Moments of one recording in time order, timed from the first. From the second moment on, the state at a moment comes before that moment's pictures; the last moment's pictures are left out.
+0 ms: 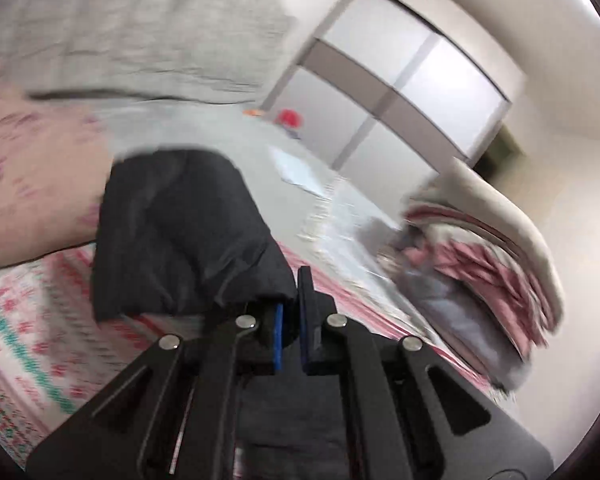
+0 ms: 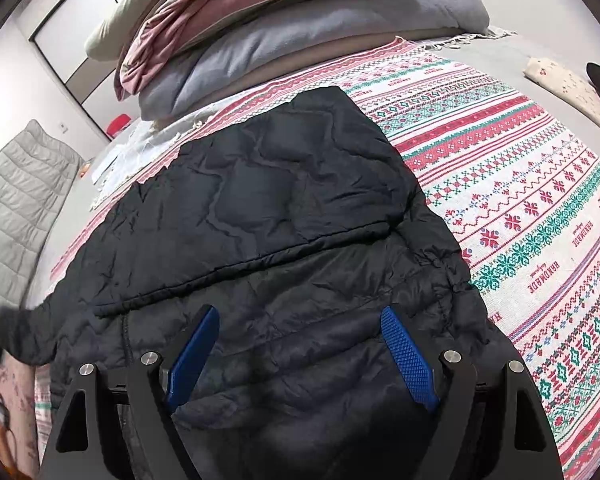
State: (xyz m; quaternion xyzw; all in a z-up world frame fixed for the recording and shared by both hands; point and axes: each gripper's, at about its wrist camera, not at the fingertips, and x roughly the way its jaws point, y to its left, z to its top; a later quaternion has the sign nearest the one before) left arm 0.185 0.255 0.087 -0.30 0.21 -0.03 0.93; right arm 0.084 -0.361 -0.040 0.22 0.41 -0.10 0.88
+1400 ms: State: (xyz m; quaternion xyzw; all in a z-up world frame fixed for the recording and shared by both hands) left arm 0.207 0.158 0.001 -0.15 0.32 -0.07 0.93; right arm 0.206 -0.251 -0.025 0.27 0.39 0.12 0.87
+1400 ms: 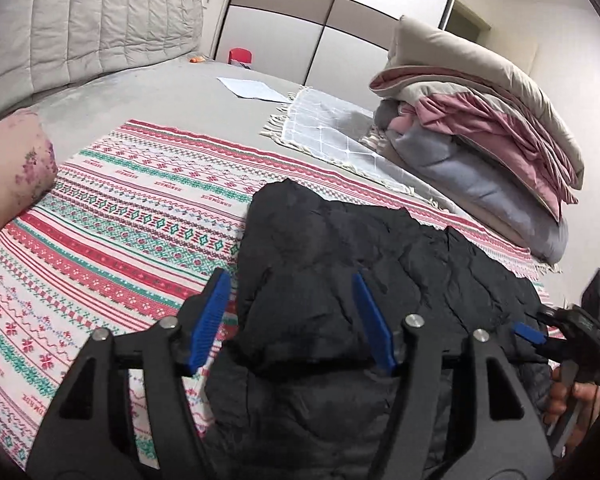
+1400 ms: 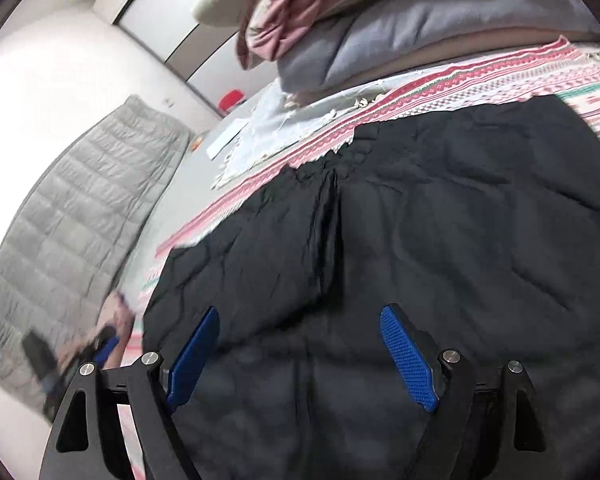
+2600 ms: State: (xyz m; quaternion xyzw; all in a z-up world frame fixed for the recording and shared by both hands) left arm 0.119 0.116 0.063 -0.03 0.36 -0.13 0.92; right arm 0.043 -0.283 0.094 0.10 0.24 0.01 0.97
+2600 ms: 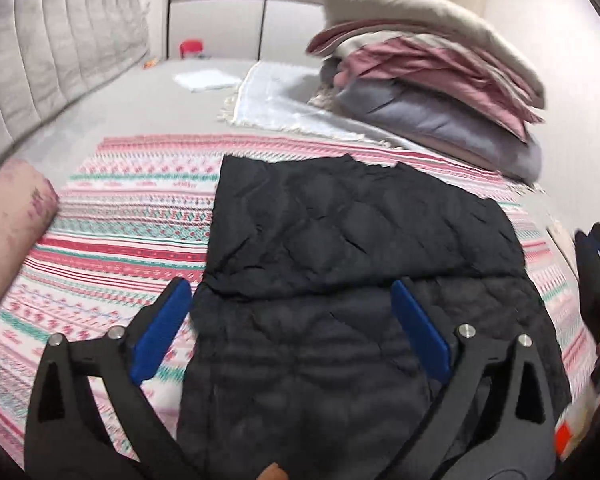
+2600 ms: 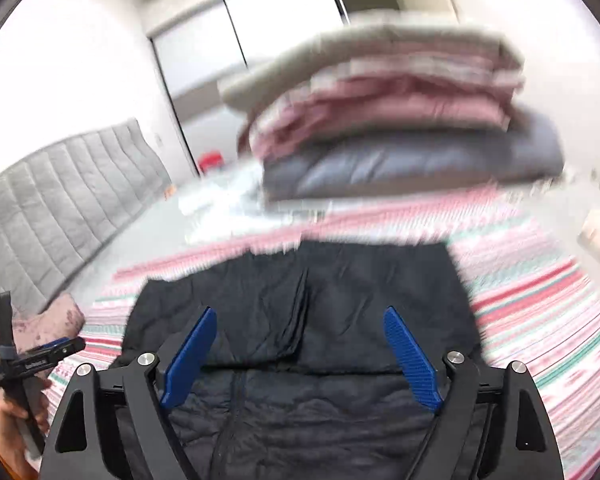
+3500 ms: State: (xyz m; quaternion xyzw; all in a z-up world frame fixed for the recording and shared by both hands) left arm -0.011 0.228 -0.044 -0.13 0.50 -0.20 0.83; right arm -0.158 -0.378 -0.006 0.05 0.42 0.03 0.90
